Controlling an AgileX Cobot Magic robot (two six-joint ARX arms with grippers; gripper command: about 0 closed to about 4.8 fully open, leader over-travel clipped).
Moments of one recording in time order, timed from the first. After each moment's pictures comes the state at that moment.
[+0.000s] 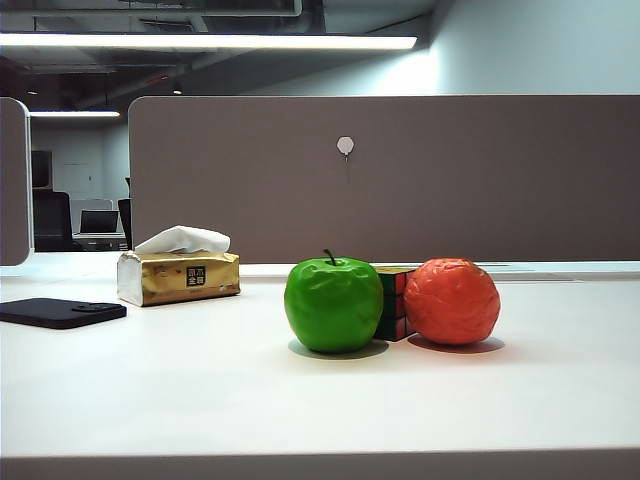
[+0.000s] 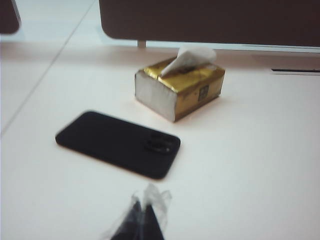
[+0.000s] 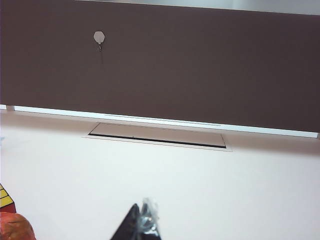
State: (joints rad) left arm -0.14 0.41 0.10 0.16 -0.05 -0.06; right arm 0.07 0.01 0.01 0.17 -0.05 -0.06
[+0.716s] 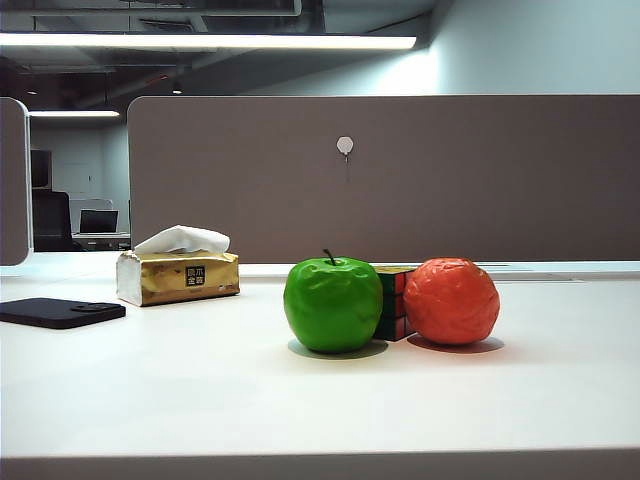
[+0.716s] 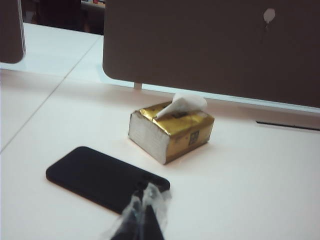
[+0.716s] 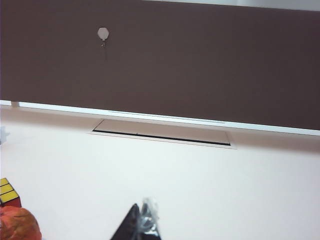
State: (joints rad) left arm -0.11 0.41 0.01 0.44 -0.01 -0.15; right arm 0.07 0.01 0.01 0.15 -0.06 -0.06
